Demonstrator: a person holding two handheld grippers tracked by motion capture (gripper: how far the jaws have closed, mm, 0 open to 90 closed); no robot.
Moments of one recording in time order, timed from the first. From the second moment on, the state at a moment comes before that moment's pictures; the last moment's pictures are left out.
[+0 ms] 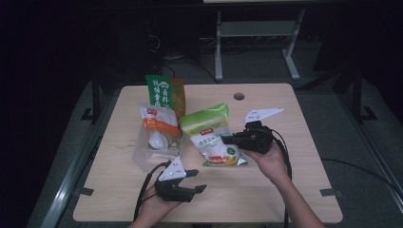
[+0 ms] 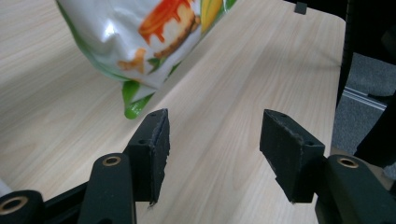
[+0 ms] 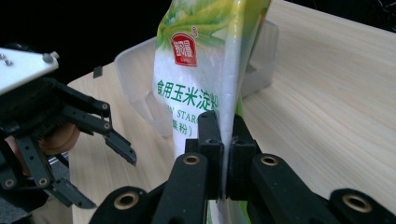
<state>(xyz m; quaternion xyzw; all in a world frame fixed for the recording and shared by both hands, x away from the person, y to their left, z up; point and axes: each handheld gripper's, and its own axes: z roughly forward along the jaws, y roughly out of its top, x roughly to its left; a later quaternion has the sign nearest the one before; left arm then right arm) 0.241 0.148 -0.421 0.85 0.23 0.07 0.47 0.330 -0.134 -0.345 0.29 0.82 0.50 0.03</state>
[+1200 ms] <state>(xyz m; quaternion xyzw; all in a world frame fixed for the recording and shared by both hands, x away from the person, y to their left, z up) 0.231 0.168 -0.427 0.85 0.22 0.08 0.47 0.343 -0.050 -0.301 0.23 0.83 0.51 0.02</state>
